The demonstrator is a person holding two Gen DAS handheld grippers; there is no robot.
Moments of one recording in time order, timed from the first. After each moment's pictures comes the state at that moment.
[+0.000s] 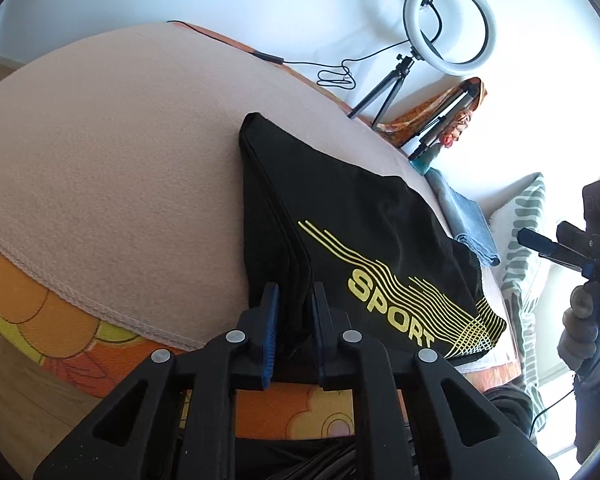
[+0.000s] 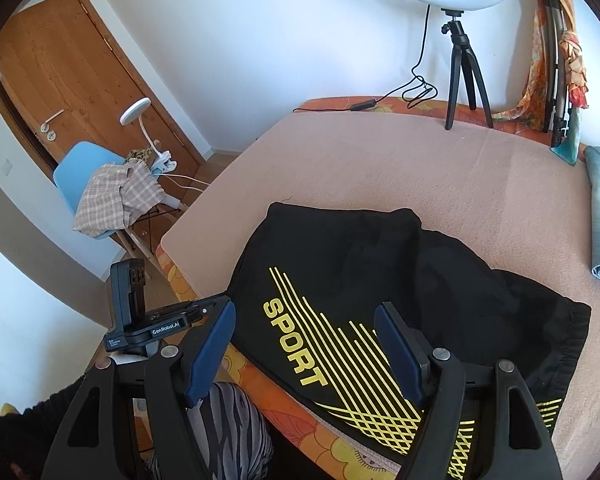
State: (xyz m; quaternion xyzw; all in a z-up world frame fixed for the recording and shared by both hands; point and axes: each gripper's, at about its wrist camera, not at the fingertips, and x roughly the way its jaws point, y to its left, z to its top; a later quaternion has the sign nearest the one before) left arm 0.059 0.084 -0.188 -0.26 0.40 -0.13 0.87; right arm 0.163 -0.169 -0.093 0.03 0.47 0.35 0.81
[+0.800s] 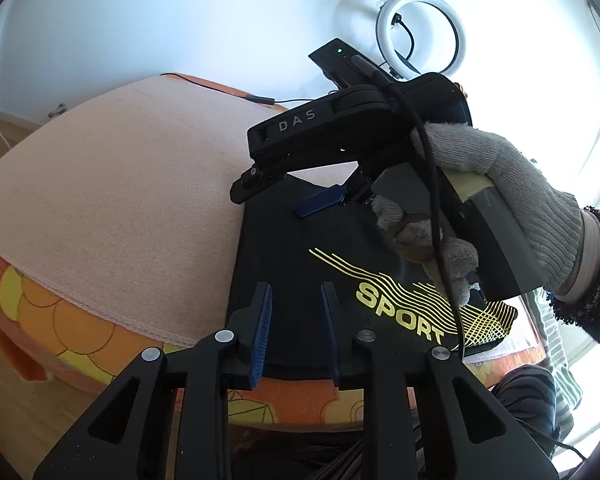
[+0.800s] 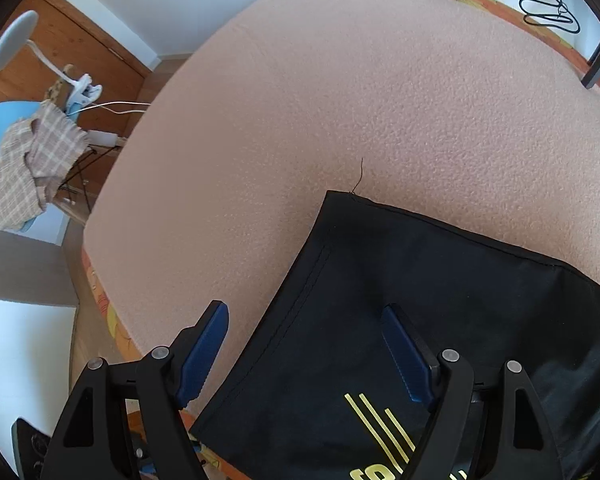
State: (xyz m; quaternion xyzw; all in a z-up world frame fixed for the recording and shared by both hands) left arm 0.032 0.101 -0.165 -0.21 0.35 -0.11 0.91; right arm 0.261 0.071 -0.223 -0.06 0.64 0.26 0.72
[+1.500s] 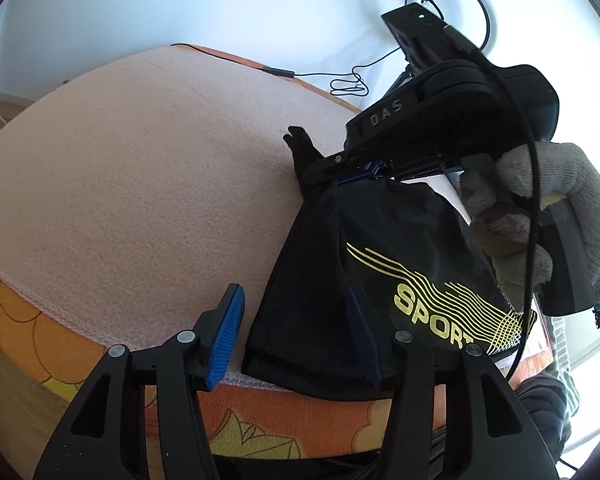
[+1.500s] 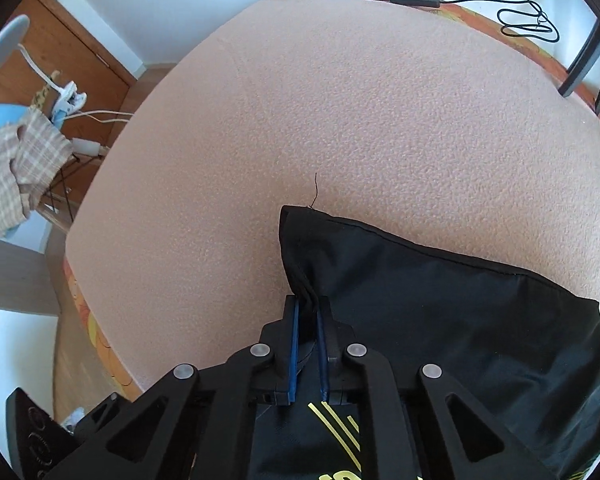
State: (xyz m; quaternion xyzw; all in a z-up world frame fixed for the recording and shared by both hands) left arm 0.062 0.097 -0.187 -0.21 0.39 -0.10 0.89; right arm 0.258 0.046 -0.209 -0.06 0.61 0.26 0.74
